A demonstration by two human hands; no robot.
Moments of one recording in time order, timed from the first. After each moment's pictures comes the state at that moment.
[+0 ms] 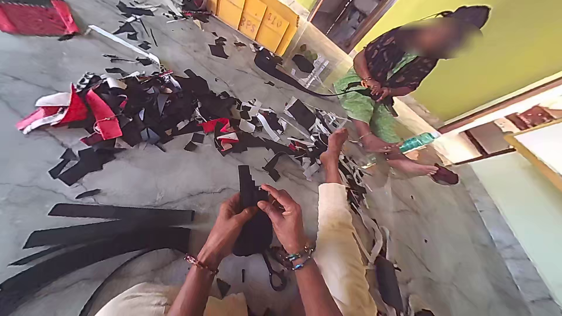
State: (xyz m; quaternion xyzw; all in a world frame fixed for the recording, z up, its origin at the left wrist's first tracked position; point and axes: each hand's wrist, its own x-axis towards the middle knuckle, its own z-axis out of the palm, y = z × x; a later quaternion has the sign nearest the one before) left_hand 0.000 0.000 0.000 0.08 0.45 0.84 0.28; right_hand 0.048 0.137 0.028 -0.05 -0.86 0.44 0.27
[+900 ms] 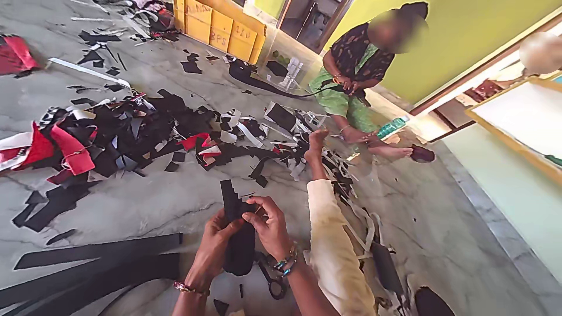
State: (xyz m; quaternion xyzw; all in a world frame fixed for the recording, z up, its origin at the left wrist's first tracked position) left_hand 0.001 0.005 -0.006 0.05 0.44 0.85 0.29; right_hand 0.050 0.137 0.019 -0.07 -0.84 0.46 0.27
